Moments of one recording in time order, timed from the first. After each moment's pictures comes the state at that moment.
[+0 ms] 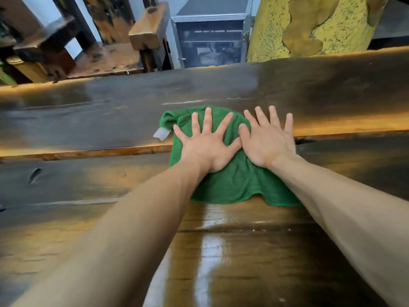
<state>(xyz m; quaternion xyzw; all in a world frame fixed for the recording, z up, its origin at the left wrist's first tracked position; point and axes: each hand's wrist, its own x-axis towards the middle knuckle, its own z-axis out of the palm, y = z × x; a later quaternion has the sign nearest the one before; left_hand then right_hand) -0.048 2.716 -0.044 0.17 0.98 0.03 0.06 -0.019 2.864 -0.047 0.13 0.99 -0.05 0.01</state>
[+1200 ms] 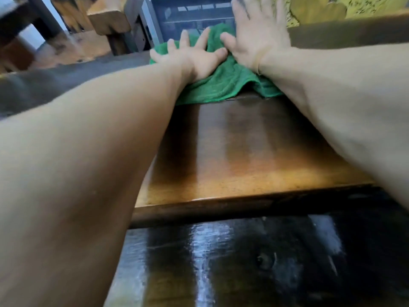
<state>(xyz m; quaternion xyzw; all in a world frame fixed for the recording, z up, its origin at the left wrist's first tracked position) -0.307 2.797 -0.045 0.10 0.99 0.05 0.04 -0.283 2.945 -0.052 0.07 0.98 0.00 -0.19</state>
